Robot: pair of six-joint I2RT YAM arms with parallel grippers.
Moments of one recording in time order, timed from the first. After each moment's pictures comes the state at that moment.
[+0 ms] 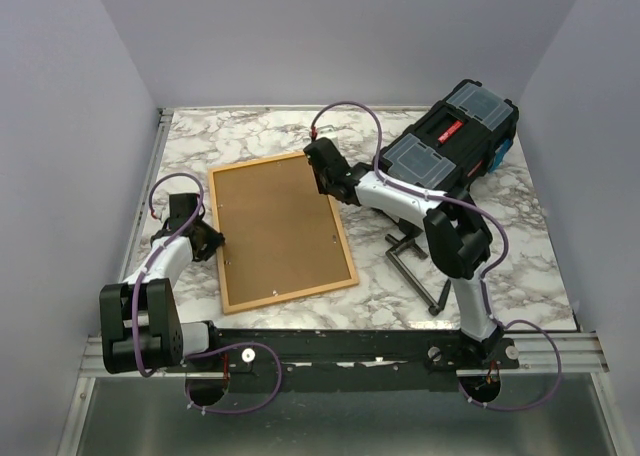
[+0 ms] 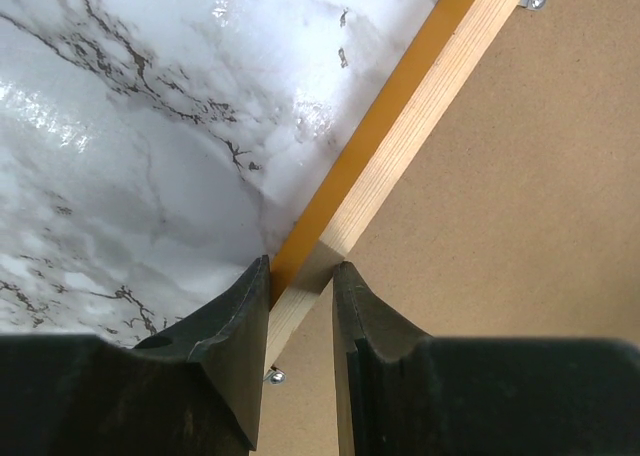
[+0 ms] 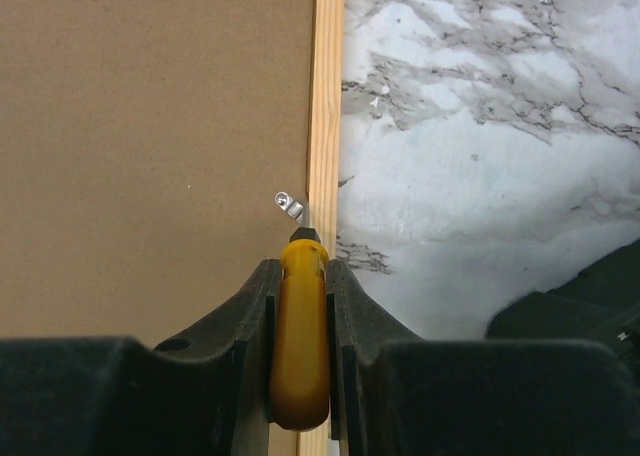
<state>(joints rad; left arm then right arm) 0.12 1.28 0.59 -0.32 -0.01 -0.80 0.77 2.12 1.67 -0.31 0.42 0.27</state>
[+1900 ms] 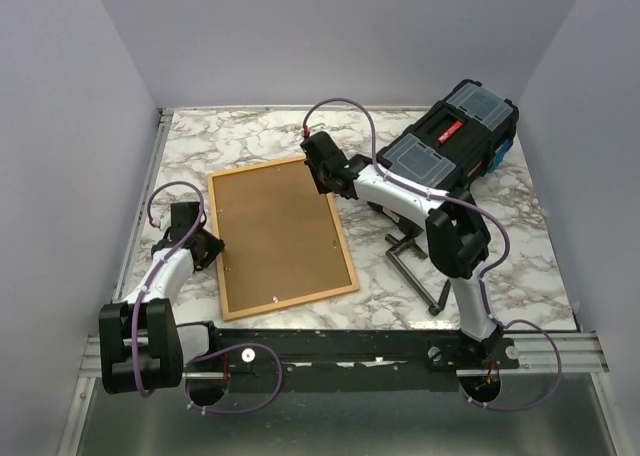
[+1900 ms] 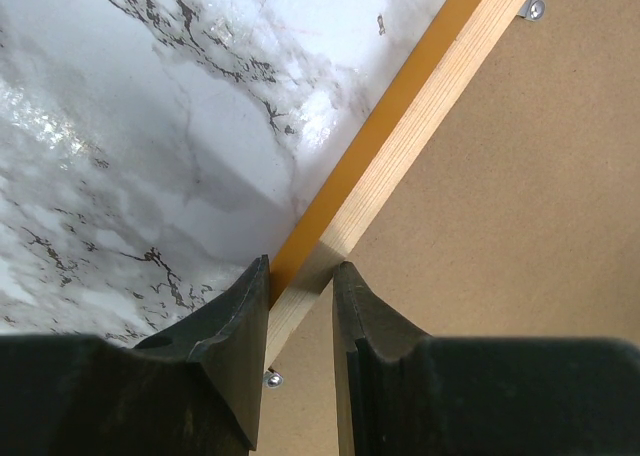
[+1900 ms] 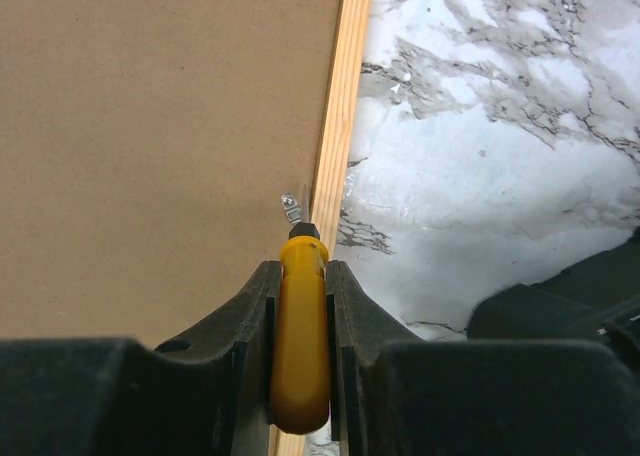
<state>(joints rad) 0.10 1.18 0.52 -0.33 -0.05 -0.84 0.77 2.11 1.76 -0.46 0.36 0.19</state>
